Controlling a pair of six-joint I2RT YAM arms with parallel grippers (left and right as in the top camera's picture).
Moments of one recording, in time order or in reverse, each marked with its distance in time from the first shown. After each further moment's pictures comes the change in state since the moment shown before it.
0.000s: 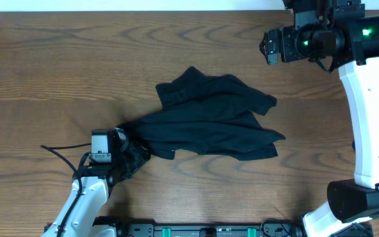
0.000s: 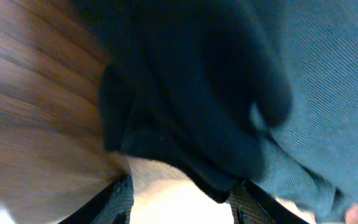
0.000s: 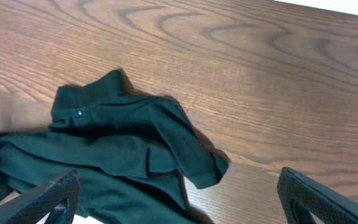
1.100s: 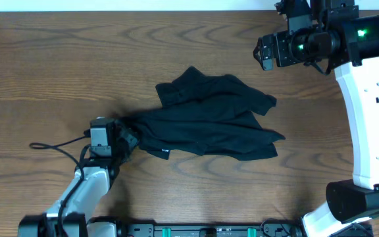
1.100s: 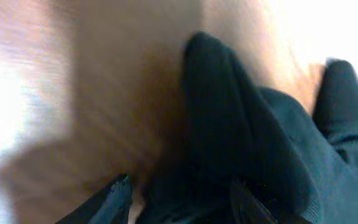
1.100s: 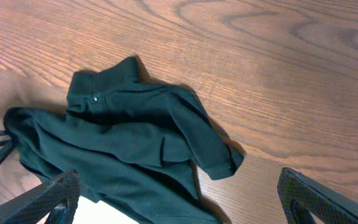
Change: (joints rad) left arm 0.006 0.157 0.023 0.311 -0.188 -0.236; right arm 0.027 0.000 0.000 -0.044 -0.032 -0.003
